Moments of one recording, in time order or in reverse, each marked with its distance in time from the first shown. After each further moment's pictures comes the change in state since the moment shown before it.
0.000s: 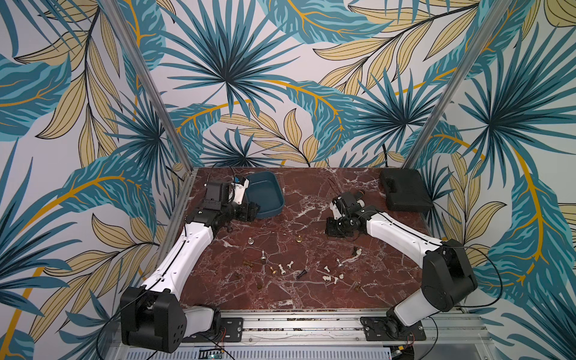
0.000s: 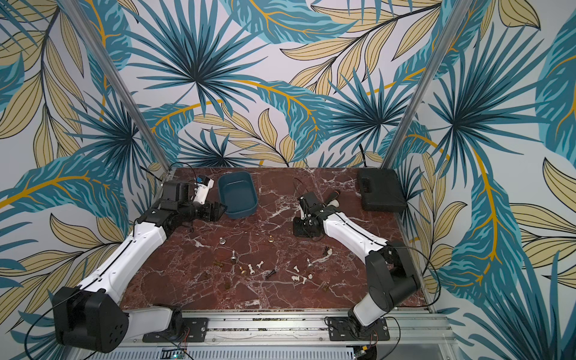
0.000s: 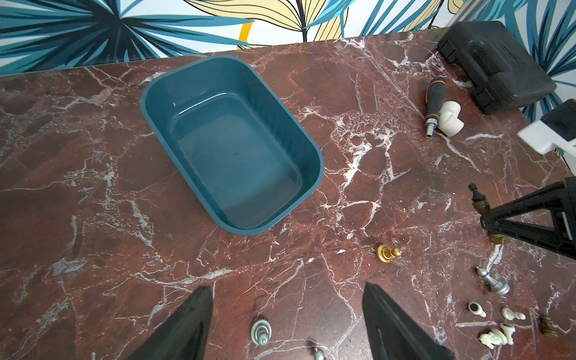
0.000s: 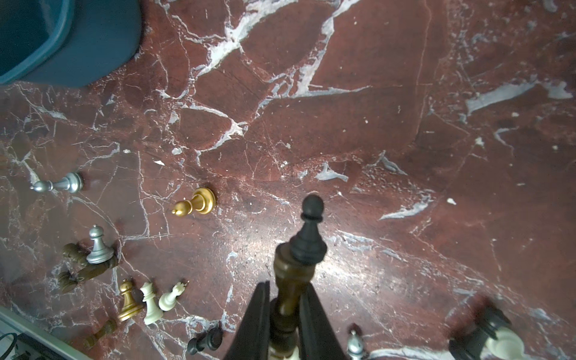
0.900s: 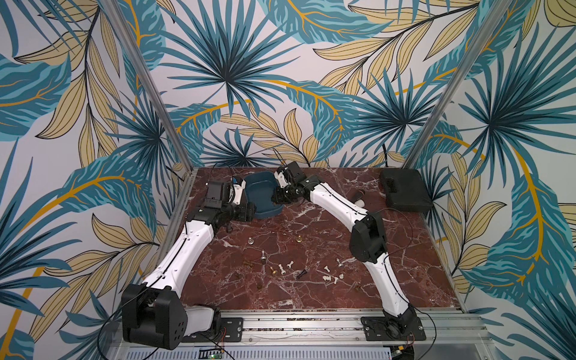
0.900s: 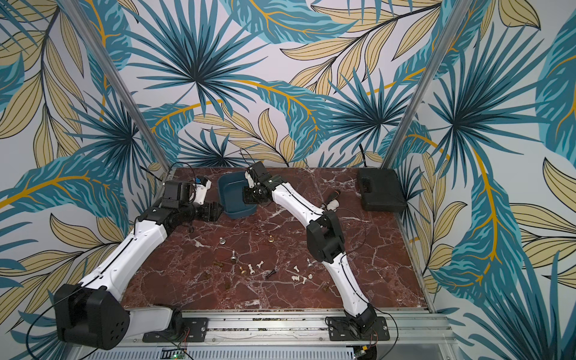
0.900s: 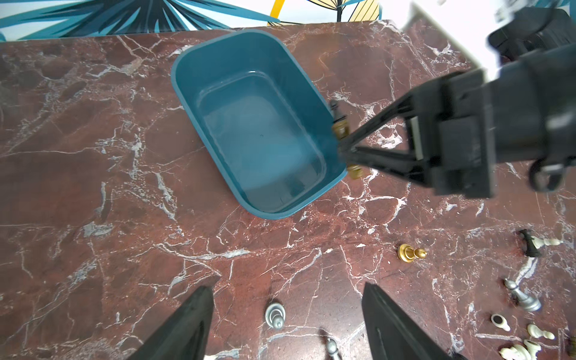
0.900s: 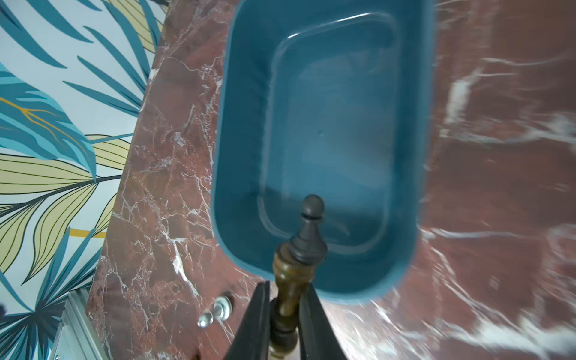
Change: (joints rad) left arm 0.000 0.018 0.018 -0.057 -0.101 -0.043; right arm 0.192 0.831 1.177 -0.096 -0.114 -0.023
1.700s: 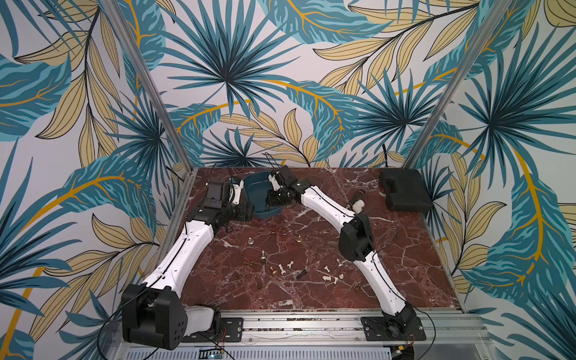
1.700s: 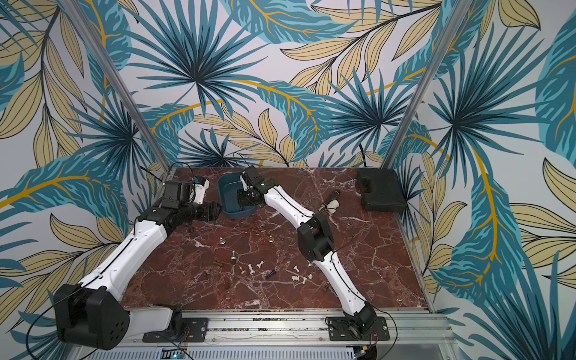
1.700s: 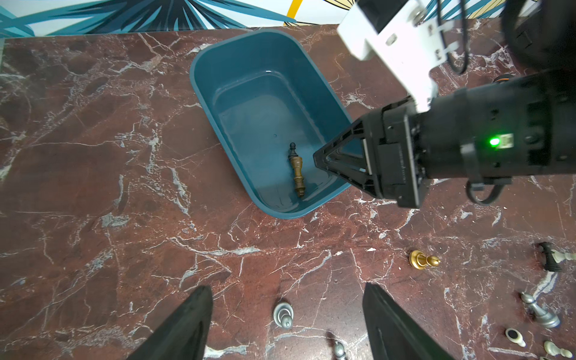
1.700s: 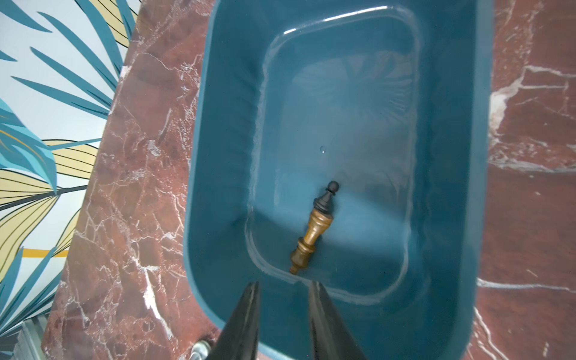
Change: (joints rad) left arm 0.000 -0.003 0.000 -0.008 -0.044 -0.016; right arm 0.020 0.091 0.116 -0.026 0.074 -0.004
